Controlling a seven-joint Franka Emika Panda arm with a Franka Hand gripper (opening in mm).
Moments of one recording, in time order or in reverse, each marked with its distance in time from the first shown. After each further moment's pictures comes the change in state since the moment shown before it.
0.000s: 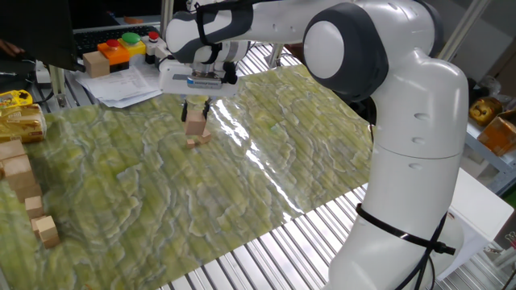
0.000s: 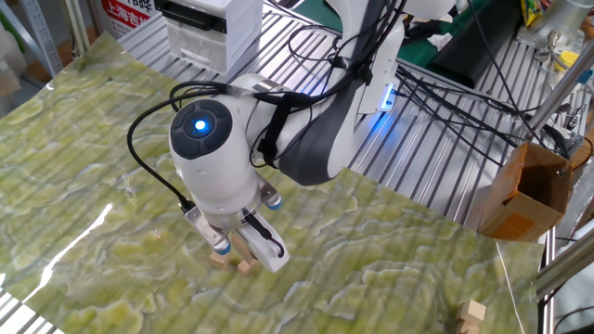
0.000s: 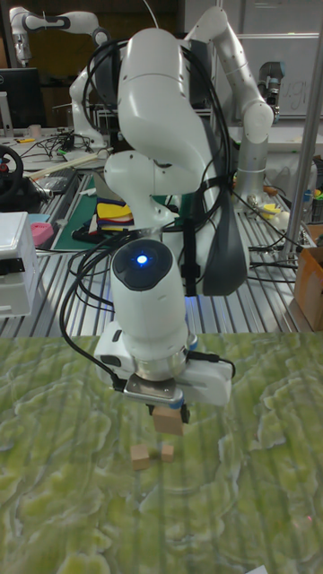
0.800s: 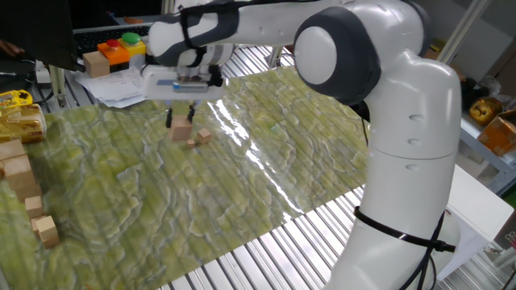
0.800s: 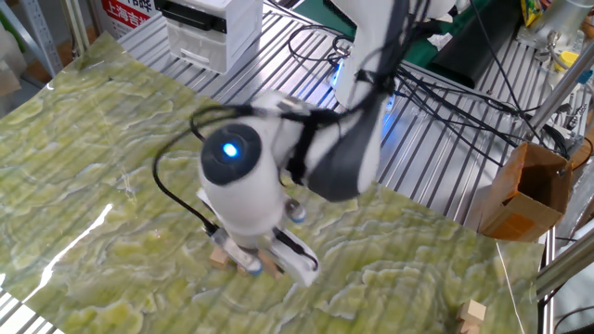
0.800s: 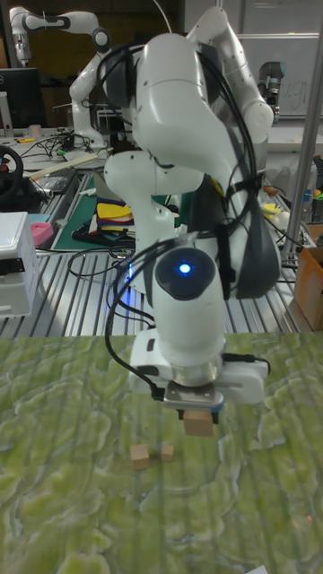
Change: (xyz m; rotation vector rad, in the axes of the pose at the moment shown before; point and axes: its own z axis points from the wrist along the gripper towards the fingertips) arm 0.011 0.049 0.015 0.001 0.018 -0.105
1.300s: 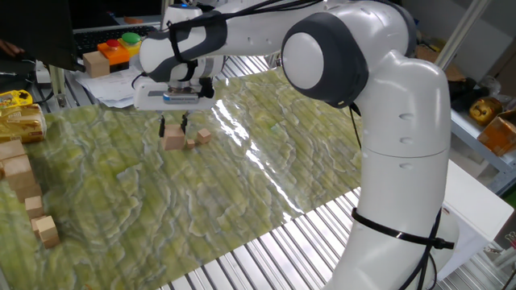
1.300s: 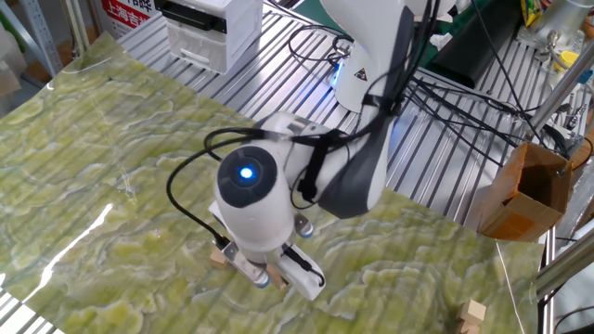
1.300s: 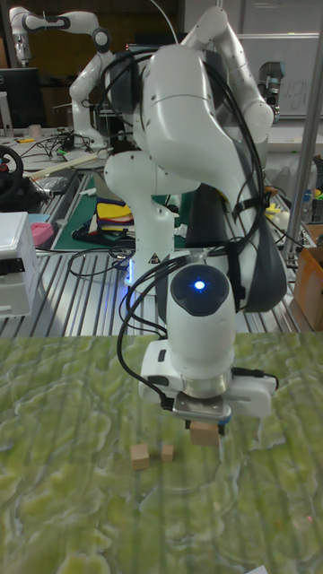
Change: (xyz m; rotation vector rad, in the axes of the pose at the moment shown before) arm -0.002 0.009 0.025 0.016 -0.015 0.039
